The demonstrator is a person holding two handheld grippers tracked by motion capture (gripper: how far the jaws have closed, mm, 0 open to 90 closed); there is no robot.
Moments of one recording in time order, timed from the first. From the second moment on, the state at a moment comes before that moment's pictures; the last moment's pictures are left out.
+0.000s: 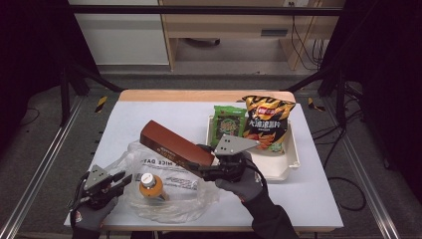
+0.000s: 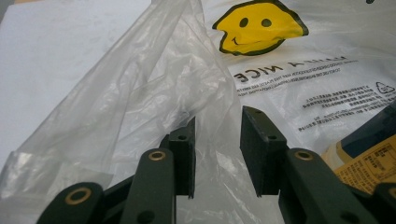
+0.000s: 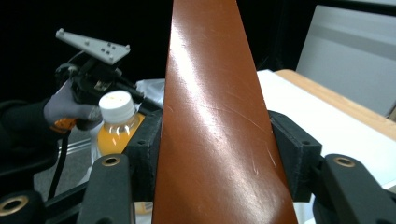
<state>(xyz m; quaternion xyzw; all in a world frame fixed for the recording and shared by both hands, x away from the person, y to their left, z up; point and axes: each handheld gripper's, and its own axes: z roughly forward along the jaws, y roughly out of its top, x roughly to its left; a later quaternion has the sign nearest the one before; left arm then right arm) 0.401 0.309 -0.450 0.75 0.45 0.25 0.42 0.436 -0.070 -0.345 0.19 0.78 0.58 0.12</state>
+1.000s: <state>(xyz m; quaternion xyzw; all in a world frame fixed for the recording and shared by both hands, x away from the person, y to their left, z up) 0.384 0.307 -0.414 0.72 0.42 0.28 0.47 0.449 -0.163 -0.354 0.29 0.77 0.54 0.19</state>
